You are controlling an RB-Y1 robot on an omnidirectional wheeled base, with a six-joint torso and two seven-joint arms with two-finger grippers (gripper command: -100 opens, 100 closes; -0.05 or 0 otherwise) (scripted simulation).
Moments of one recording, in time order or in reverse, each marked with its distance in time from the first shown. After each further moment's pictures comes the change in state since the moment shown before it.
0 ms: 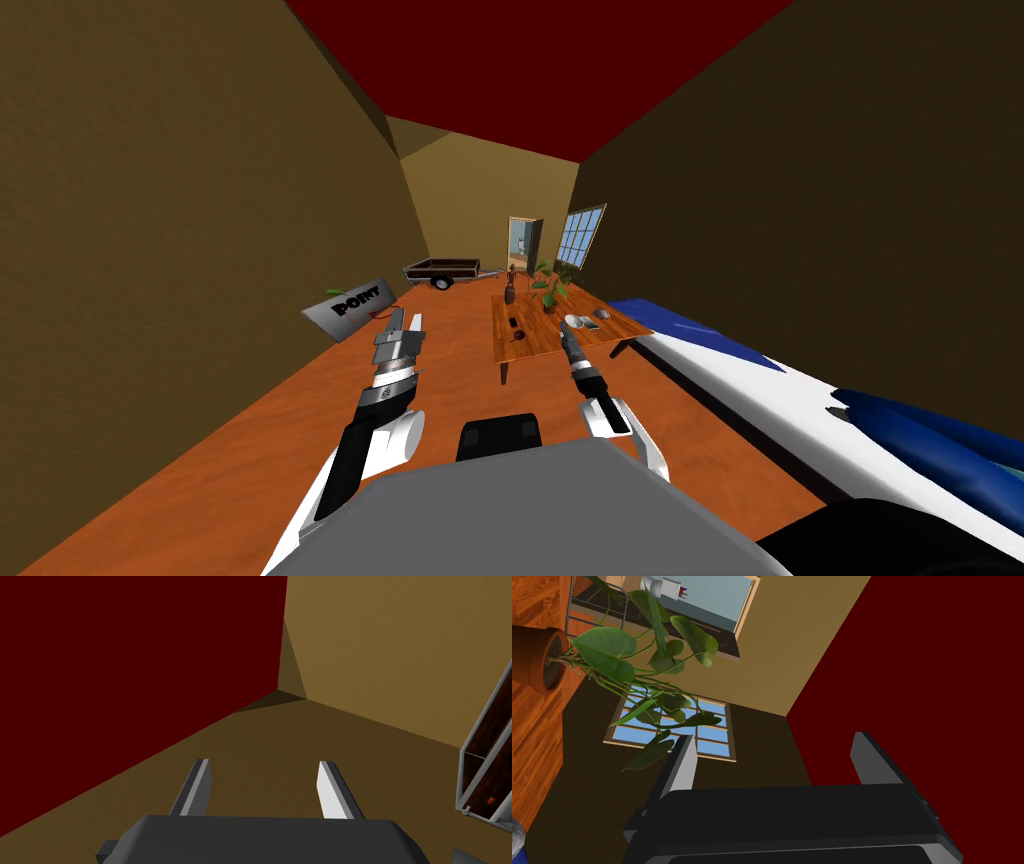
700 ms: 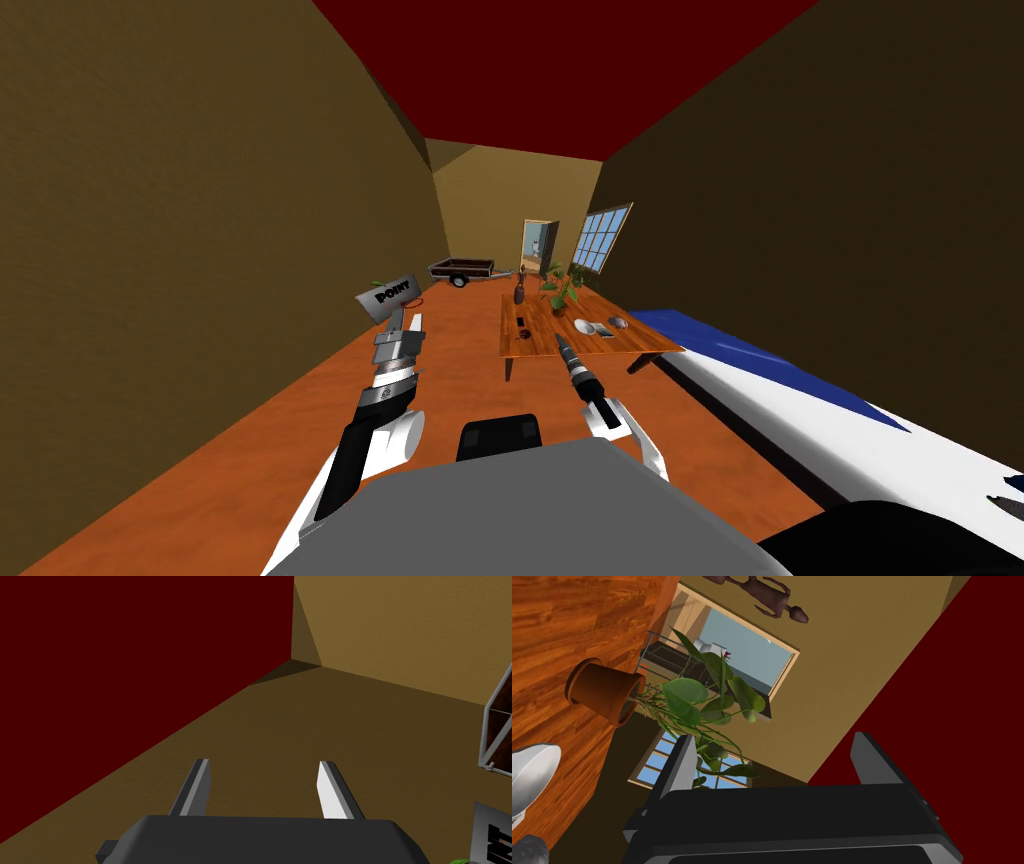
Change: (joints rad) left arm 0.000 0.000 0.000 0.000 0.000 0.000 0.000; right arm -0.034 -0.087 0.027 0.172 0.102 0.091 -0.054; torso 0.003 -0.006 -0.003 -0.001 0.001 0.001
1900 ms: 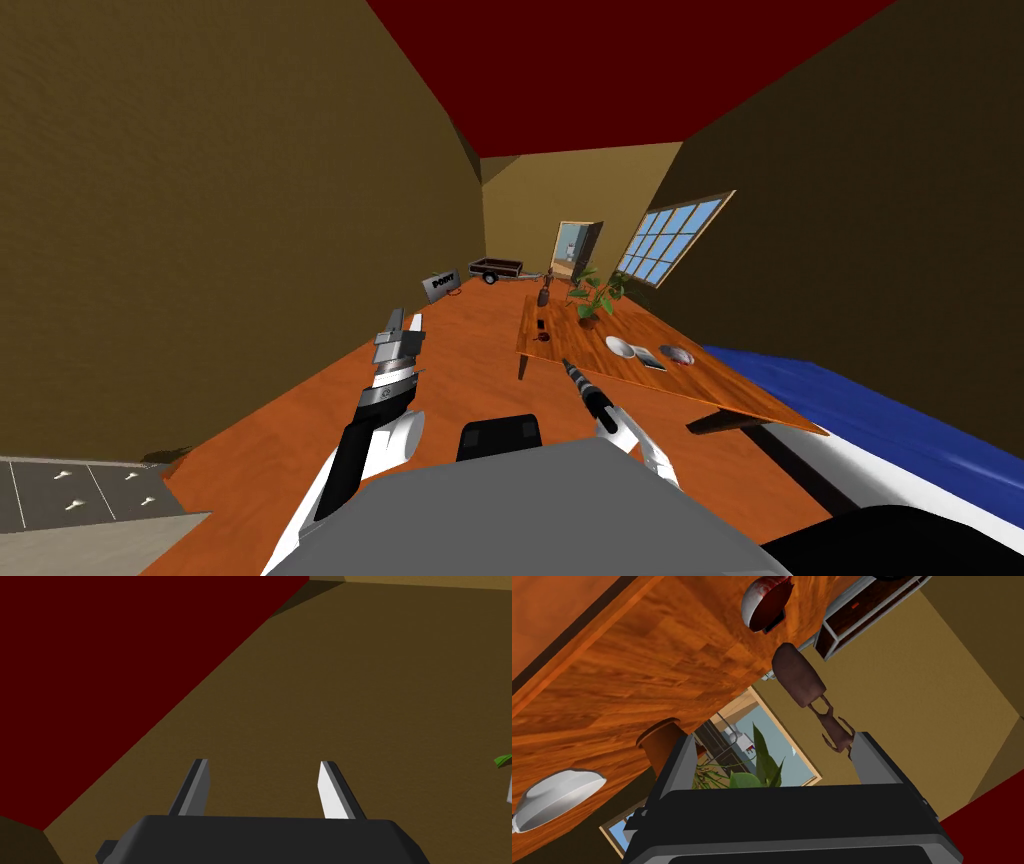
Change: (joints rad) left arm 0.000 0.000 0.000 0.000 0.000 0.000 0.000; right arm -0.061 -0.132 0.046 0.350 0.229 0.183 -0.068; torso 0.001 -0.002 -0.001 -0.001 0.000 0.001
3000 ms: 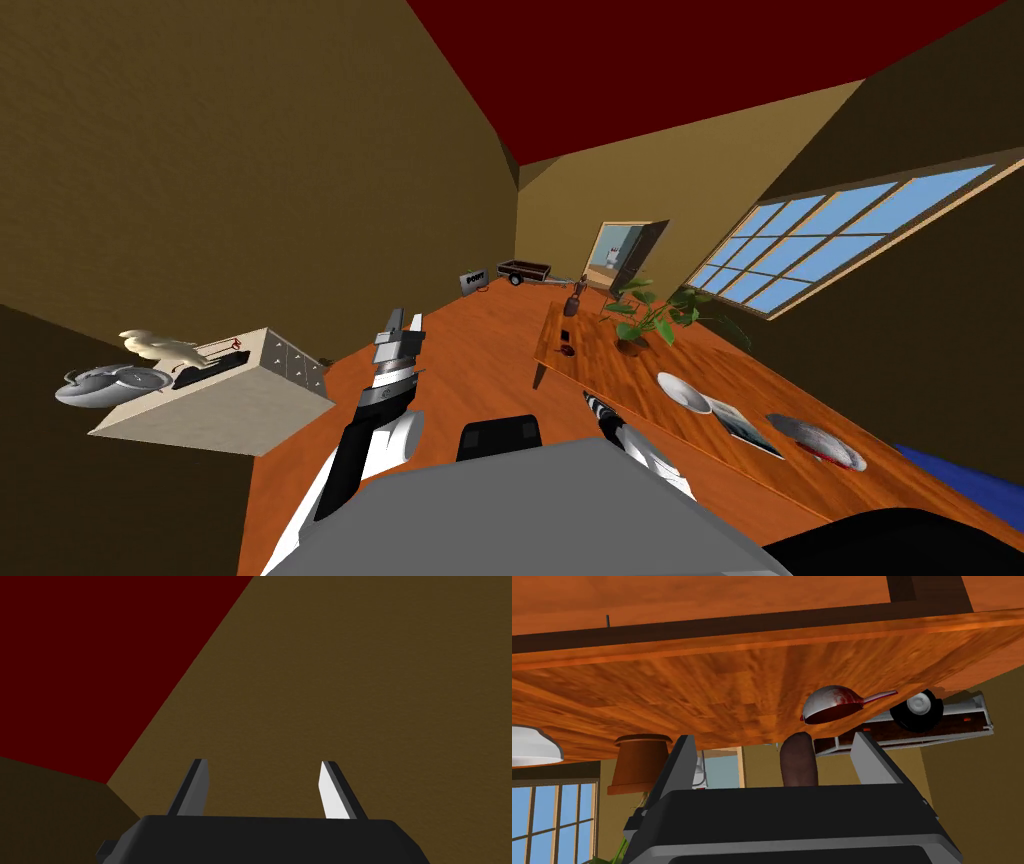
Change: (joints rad) left arm 0.000 0.000 0.000 0.000 0.000 0.000 0.000; right arm -0.029 -0.058 0.052 0.316 0.276 0.202 0.008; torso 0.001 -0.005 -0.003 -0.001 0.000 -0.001
